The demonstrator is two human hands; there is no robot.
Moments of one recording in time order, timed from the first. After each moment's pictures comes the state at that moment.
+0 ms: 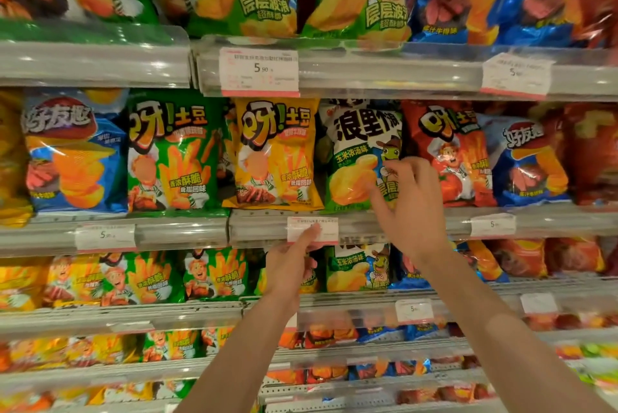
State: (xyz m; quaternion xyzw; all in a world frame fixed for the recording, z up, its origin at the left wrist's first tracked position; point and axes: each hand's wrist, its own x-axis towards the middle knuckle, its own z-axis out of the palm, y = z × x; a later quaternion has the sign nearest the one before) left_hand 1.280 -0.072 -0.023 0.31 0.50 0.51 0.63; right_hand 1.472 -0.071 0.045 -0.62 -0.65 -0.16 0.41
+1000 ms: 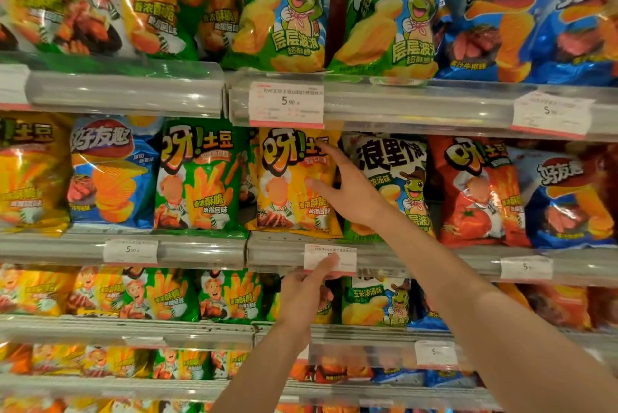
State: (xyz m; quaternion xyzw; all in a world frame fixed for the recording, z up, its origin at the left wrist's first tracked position) left_hand 1.278 -0.069 -0.028 0.35 0.49 0.51 0.62; right_hand 1.392 0.015 0.099 -0.49 -0.76 0.20 0.38
